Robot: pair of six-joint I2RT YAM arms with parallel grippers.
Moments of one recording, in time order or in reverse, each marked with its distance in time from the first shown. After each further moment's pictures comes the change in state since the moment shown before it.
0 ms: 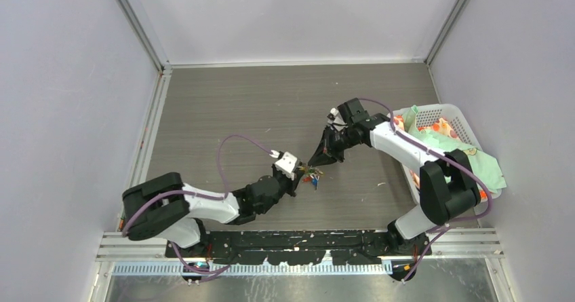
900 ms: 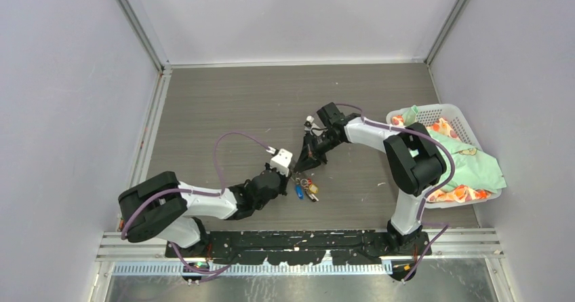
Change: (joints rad) left arm 0.060 -0.060 0.043 -0.362 -0.020 -0.068; right arm 0.080 0.280 0.065 0.111 -0.186 -0.101
